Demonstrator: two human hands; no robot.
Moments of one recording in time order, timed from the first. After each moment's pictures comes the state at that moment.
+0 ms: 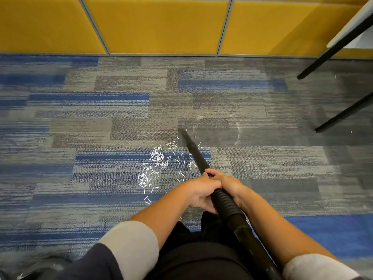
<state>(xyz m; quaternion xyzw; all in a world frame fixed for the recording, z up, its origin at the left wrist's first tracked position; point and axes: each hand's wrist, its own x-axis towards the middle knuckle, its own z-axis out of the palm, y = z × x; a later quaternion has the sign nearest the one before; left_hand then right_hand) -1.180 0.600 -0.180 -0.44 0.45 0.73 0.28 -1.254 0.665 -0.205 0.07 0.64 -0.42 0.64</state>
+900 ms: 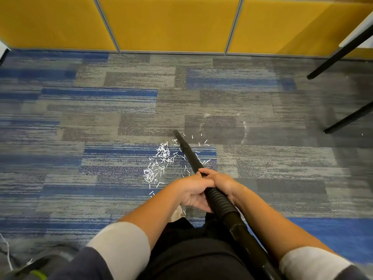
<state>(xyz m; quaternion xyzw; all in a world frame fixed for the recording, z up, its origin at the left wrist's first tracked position) -1.137 0.586 -0.184 -0.46 0.42 0.74 0.27 -1.222 0.652 -0.216 0.03 0.63 -0.37 0.68</state>
